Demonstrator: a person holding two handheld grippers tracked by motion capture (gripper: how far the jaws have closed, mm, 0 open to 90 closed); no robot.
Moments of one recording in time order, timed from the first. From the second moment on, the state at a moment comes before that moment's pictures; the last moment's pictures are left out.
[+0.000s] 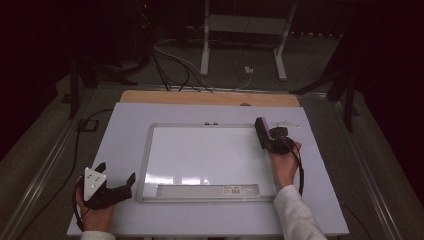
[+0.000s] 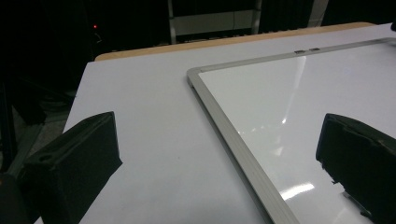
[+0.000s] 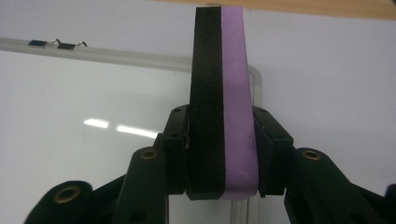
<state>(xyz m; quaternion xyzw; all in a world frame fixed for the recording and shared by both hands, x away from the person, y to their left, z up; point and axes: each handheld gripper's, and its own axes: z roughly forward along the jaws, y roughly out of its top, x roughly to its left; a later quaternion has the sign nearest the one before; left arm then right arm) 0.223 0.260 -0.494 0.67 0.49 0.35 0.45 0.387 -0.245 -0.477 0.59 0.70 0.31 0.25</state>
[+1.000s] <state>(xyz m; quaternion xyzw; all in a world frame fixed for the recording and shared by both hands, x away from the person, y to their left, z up) 0.223 0.260 -0.494 0.67 0.49 0.35 0.45 0.382 -0.243 -0.490 0.61 0.70 0.31 0.20</state>
